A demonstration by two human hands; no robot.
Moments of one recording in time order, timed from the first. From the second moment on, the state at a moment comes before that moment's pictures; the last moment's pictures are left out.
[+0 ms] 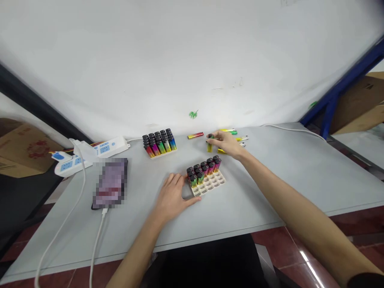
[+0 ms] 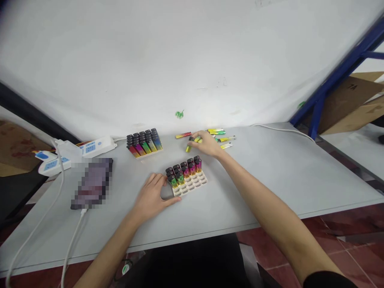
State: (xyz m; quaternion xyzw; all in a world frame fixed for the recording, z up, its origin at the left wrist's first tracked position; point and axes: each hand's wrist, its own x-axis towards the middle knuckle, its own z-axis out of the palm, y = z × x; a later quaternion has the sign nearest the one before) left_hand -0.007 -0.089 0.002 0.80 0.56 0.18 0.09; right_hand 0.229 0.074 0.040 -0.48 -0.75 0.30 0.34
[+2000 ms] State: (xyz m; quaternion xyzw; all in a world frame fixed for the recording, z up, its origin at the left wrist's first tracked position) left_hand -0.008 -0.088 0.000 0.79 0.58 0.16 0.08; right_hand 0.256 -0.001 0.022 -0.41 -0.38 0.68 0.47
